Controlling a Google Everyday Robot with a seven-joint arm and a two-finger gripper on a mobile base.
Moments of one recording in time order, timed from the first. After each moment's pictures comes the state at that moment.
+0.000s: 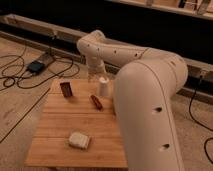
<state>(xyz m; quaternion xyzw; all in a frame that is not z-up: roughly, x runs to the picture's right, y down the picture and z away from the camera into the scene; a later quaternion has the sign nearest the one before) -0.037 -0.048 0.840 -0.20 0.20 0.62 0.73</state>
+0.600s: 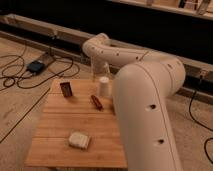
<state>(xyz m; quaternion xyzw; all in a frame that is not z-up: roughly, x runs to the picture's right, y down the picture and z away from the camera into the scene) -0.014 -0.057 0.872 -0.18 0.19 0.64 0.72</state>
